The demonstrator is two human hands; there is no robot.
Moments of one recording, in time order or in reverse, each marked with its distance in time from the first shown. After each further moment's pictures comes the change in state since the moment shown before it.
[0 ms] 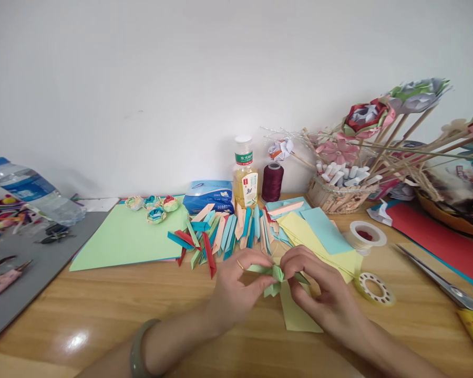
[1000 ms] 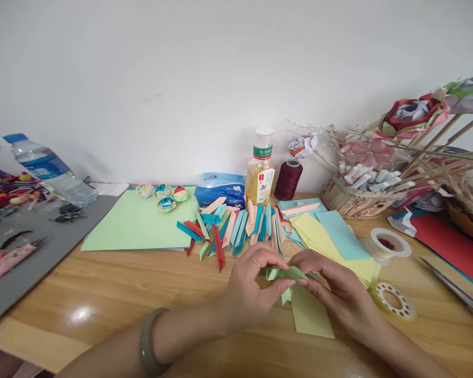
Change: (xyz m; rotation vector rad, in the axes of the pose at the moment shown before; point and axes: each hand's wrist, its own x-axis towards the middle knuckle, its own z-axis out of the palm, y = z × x) left_hand -0.002 0.001 0.001 0.007 0.036 0.029; right_hand -0.002 0.021 -0.003 0.107 -0.155 0.078
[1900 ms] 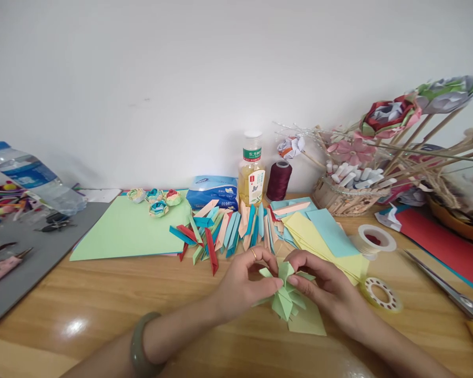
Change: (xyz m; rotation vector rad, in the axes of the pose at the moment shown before) left_hand 0.009 0.004 -0.004 -0.450 -0.257 -0.555; right_hand 0.000 -0.008 -0.002 0.144 -0.001 0.259
